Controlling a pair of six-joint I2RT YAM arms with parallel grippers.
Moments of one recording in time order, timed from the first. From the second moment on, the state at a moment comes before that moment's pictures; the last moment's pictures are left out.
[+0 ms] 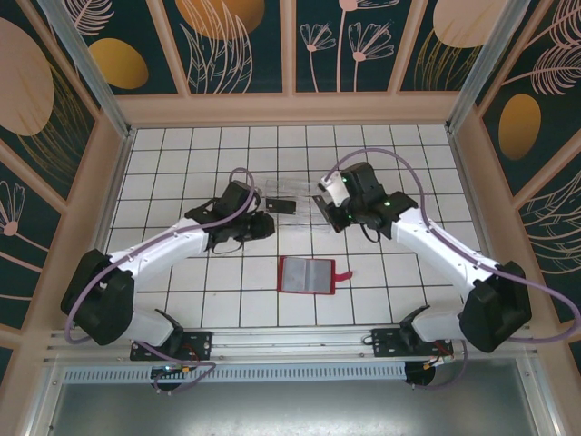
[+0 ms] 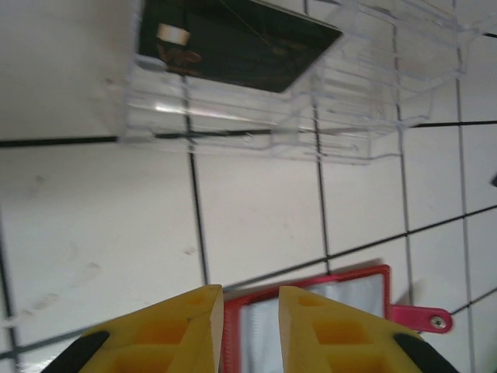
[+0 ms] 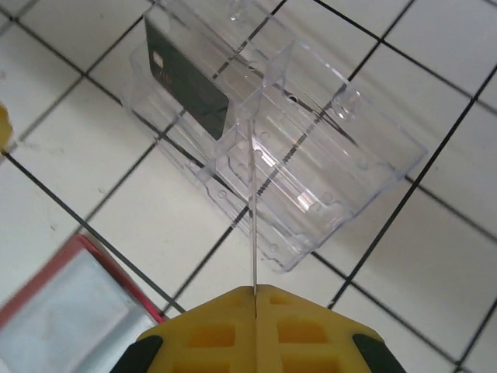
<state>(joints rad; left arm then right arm) -0.61 1.44 0.92 -0.40 0.18 -0.70 0.61 1.34 1.07 -0.60 -0.07 -0.19</state>
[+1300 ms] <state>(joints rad) -0.36 1.47 0.94 -0.55 -0.17 -0.29 0.75 2.16 2.06 -1.16 -0.07 -0.86</state>
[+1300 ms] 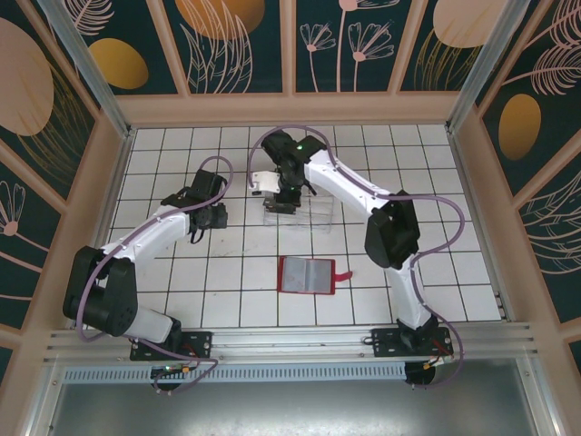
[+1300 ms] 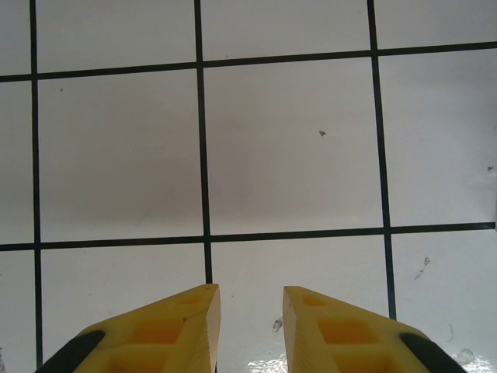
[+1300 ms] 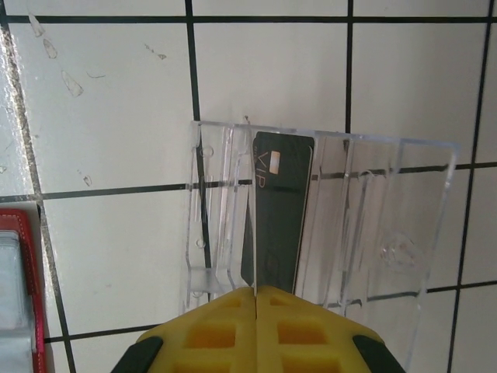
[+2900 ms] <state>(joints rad) -0.35 1.47 0.94 -0.55 -0.16 -0.29 0.76 2.25 2.12 -1.20 -0.02 -0.83</state>
